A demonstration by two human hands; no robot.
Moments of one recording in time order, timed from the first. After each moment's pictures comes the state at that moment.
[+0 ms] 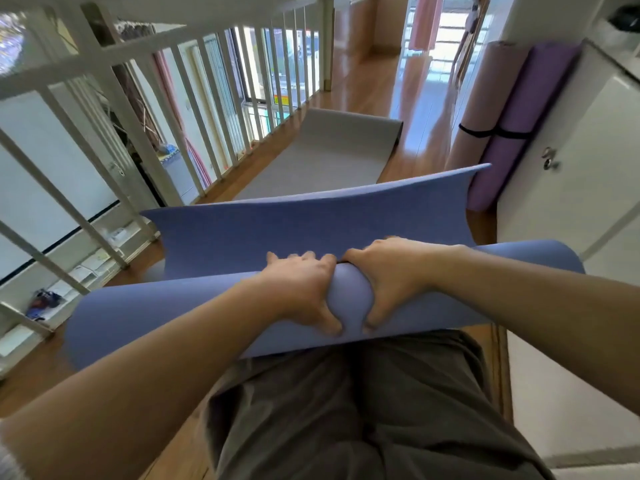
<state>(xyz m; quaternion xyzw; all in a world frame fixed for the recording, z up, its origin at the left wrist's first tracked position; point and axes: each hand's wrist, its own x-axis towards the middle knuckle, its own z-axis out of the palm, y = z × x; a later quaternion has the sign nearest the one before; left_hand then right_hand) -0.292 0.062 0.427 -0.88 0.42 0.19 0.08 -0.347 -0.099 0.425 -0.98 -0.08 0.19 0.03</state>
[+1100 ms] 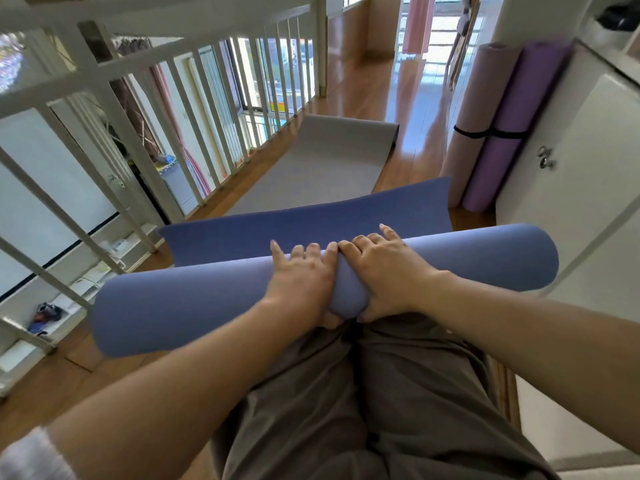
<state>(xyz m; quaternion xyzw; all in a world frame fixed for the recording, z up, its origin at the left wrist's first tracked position) -0.283 0.046 0.393 -0.91 0.41 0.05 0.10 -0.347 -0.096 0.397 -0.99 -0.04 0.03 -0.09</state>
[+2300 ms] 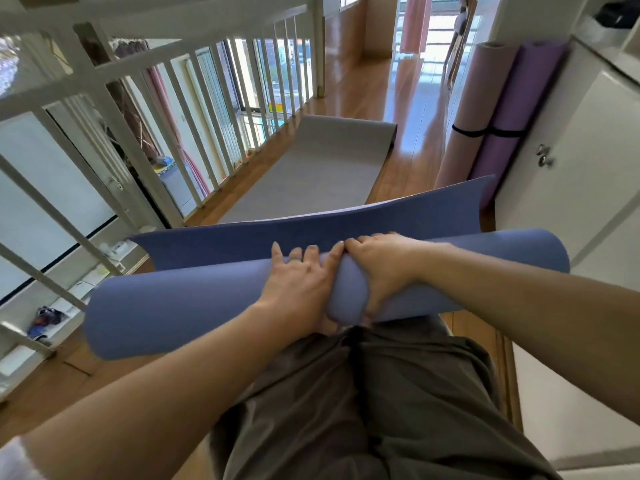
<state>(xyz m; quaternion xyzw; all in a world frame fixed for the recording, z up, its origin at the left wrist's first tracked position) -0.284 0.053 0.400 -0.89 0.45 0.04 0.11 -0.332 -0.103 0.423 -0.99 -0.01 0.17 0.01</state>
